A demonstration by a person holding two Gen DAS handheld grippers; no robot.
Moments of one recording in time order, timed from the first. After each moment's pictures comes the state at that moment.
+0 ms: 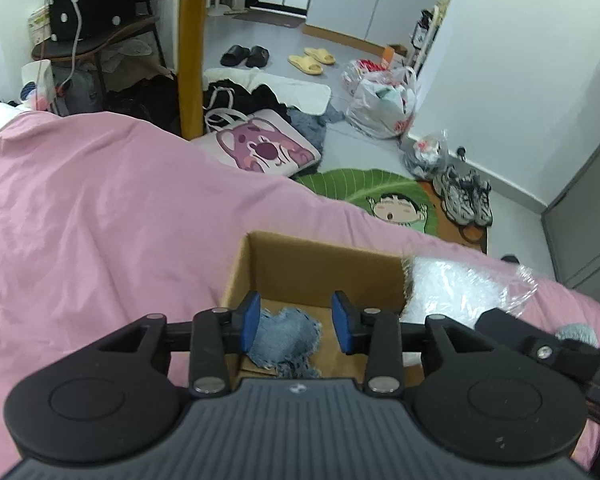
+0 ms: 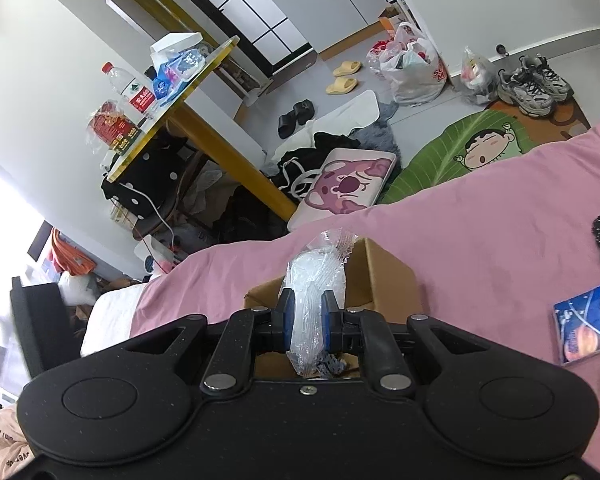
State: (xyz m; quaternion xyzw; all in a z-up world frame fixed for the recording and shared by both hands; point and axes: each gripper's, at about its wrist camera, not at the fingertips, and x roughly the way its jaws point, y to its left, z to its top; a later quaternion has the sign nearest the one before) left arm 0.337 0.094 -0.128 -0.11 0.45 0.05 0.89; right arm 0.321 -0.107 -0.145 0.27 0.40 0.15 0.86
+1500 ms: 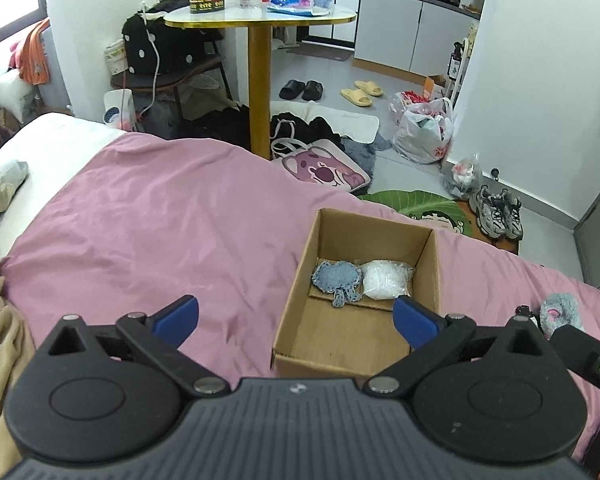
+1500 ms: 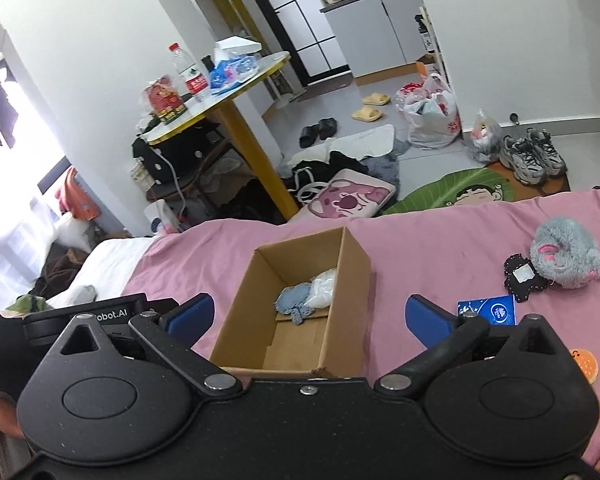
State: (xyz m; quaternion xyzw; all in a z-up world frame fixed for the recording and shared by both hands) left arm 0.202 0.071 -0.031 -0.07 0.41 0.13 0.90; right arm 0.213 -0.161 -0.076 0.16 0.36 0.20 0.90
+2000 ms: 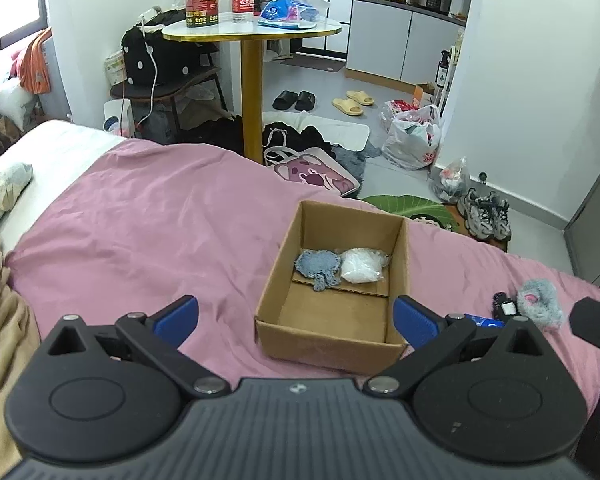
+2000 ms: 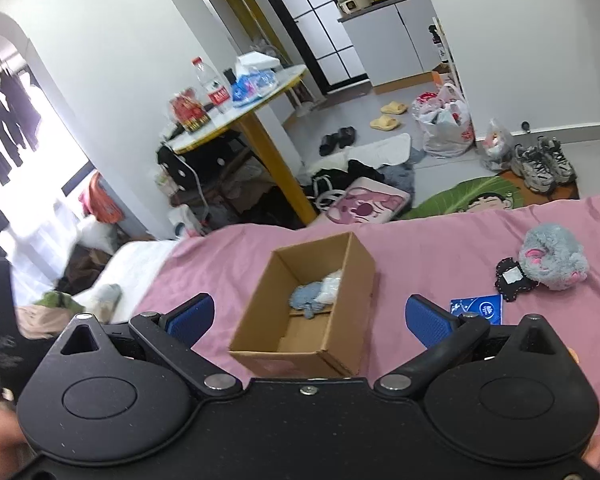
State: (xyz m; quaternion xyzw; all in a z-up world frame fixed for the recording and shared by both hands) left arm 0.162 0.044 -0.020 -0.08 0.40 0.12 0.91; right arm 0.183 -0.198 -0.053 0.17 0.34 0.23 0.90
